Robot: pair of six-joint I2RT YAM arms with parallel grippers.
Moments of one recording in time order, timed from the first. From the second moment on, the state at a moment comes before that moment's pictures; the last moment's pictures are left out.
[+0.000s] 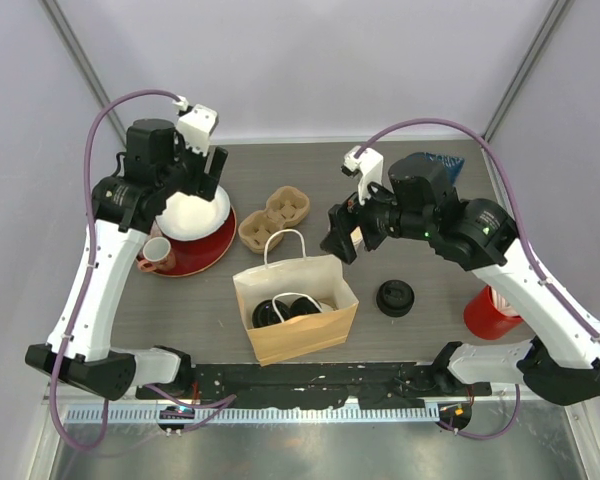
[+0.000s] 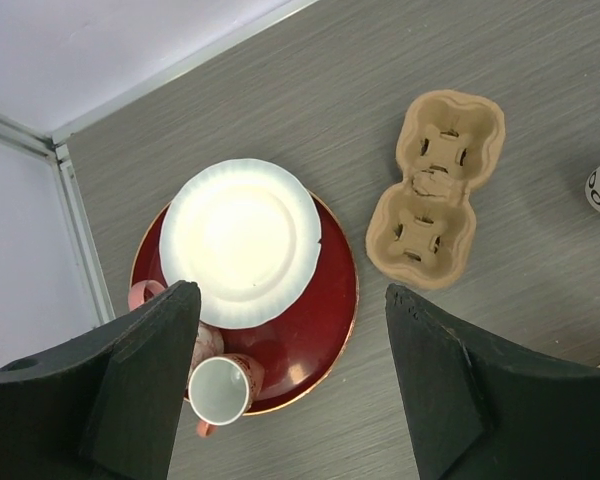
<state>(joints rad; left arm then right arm) -0.30 1.30 1.69 -0.89 -0.04 0.23 0.82 1.22 1.64 -0.97 -0.16 0.10</state>
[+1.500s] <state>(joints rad) -0.01 1.37 1.46 -0.92 0.35 0.24 0.12 1.02 1.25 -0.91 0.78 0.19</state>
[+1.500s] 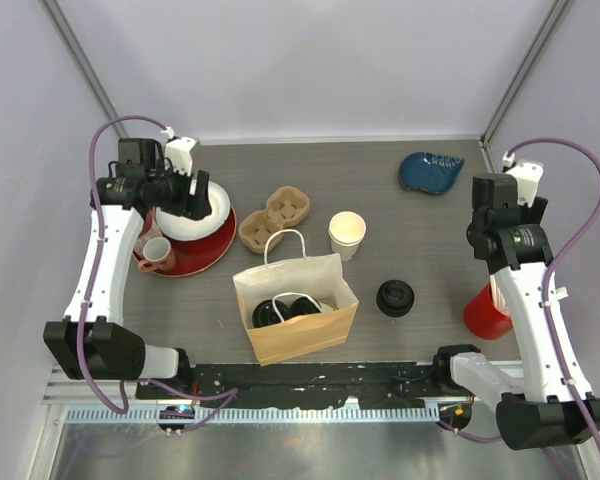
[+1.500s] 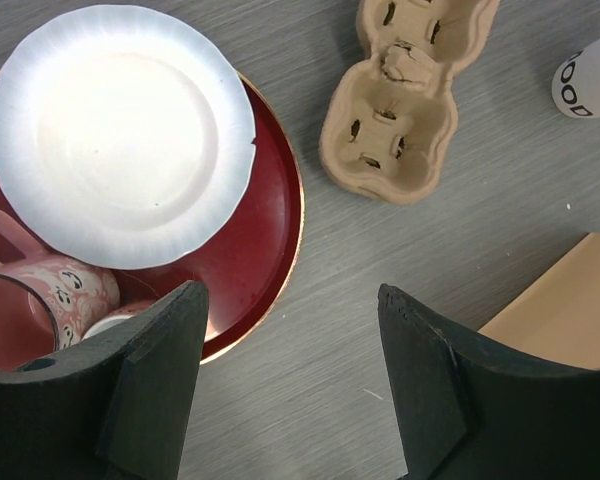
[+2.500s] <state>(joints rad) -0.01 1.33 1.50 -1.05 0.31 0.26 -0.11 1.03 1.04 -0.78 0.75 0.22</state>
